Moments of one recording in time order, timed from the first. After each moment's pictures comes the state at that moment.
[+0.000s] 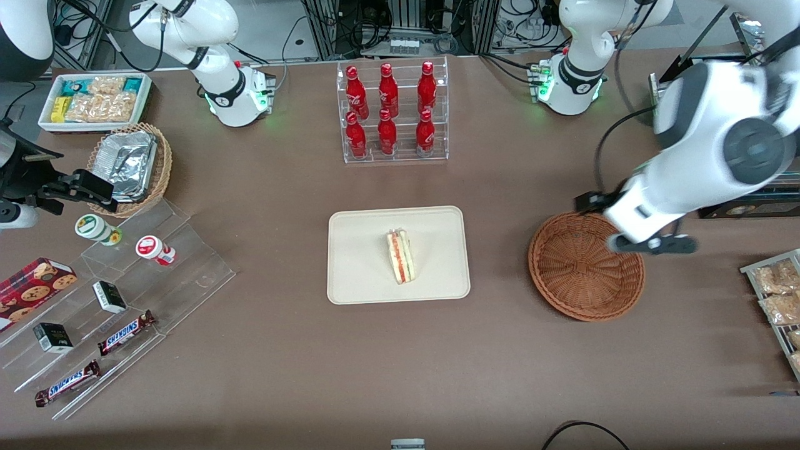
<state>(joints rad) 0.04 0.14 -0.23 -1.61 0.00 1.52 -0.13</state>
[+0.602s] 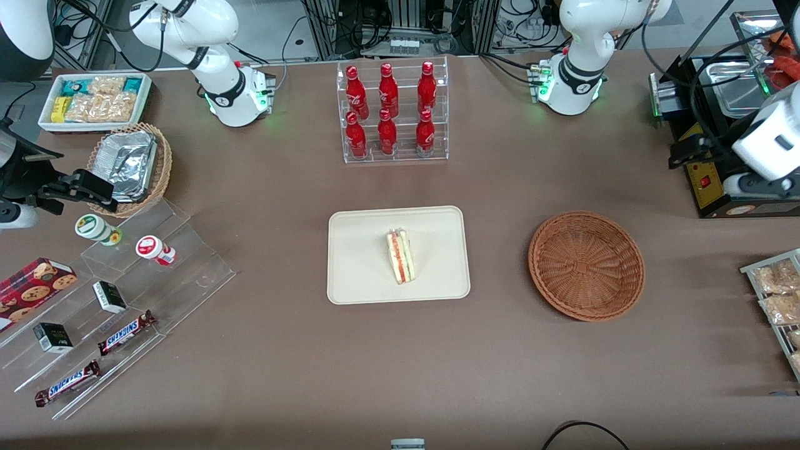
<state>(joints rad) 0.09 -0.02 -0.09 -1.61 0.00 1.38 0.08</state>
